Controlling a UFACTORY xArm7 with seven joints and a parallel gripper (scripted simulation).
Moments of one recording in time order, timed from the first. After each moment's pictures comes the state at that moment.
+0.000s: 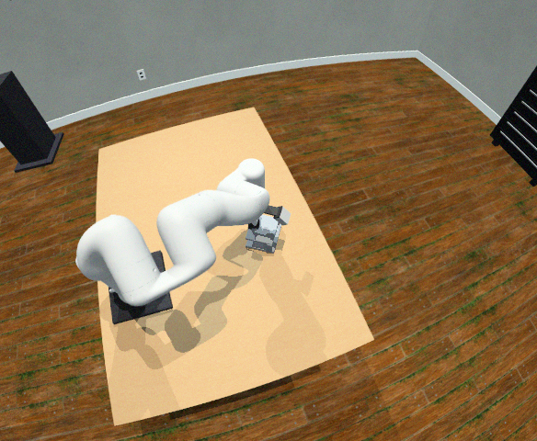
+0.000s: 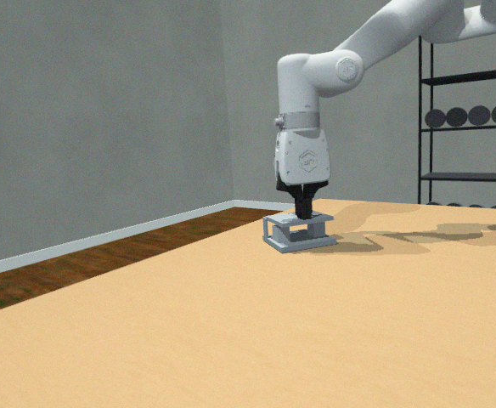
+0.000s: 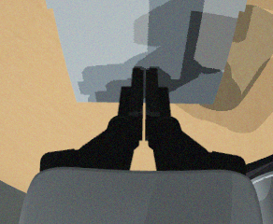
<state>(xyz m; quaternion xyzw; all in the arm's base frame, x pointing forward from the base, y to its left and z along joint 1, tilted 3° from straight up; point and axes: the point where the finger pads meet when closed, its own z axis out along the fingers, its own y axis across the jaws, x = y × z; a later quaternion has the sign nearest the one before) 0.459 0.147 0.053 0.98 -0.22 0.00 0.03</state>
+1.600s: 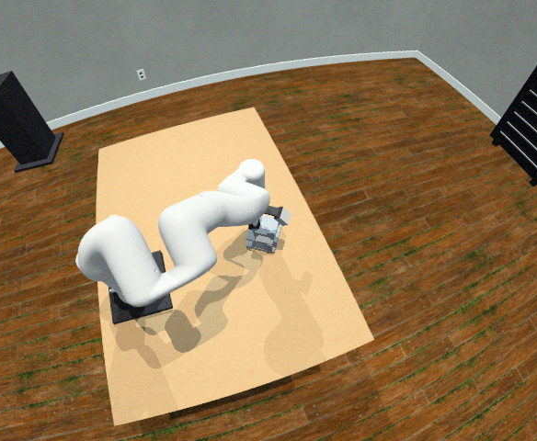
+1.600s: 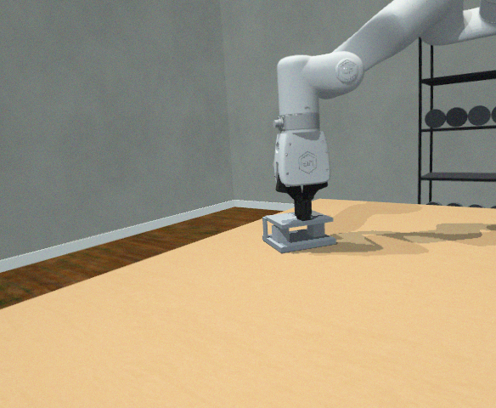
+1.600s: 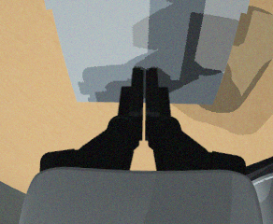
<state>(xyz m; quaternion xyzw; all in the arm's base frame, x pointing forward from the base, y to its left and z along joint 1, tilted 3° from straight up) 0.461 0.147 0.051 0.98 -0.22 0.01 0.02</state>
